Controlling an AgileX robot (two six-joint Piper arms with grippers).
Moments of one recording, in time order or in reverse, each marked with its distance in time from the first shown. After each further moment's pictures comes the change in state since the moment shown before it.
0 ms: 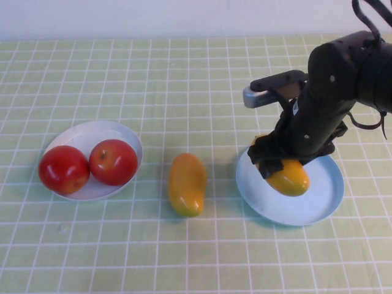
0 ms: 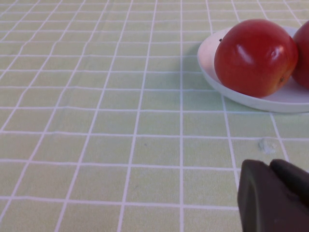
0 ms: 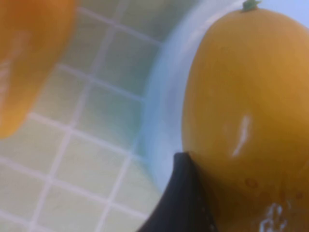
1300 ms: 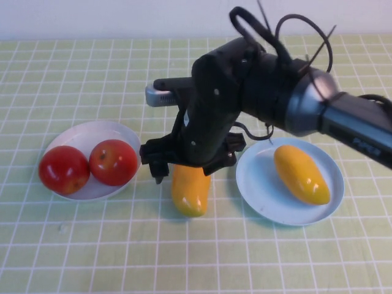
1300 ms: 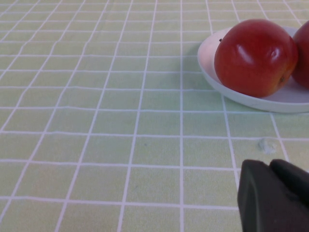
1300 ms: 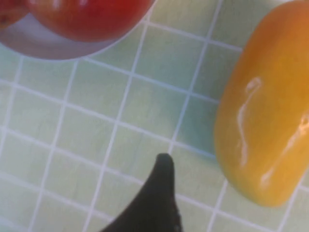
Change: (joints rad) right arm 0.259 0.205 -0.367 0.043 0.059 0.356; left arm 0.000 0.000 0.000 0.001 0.000 0.000
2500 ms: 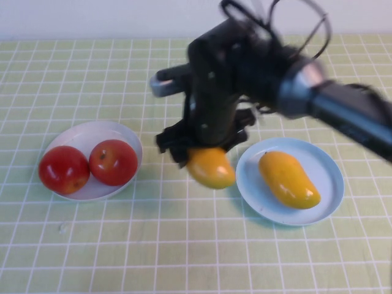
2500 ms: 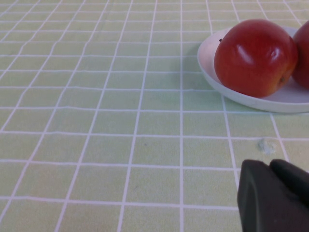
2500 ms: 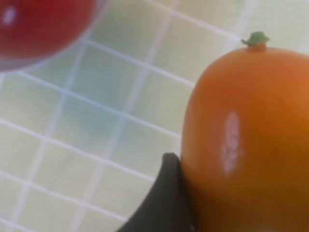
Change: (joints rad) right arm -0.027 0.106 -0.191 -0.125 0.162 -0.092; left arm 0.000 0.000 0.000 0.000 0.000 0.000
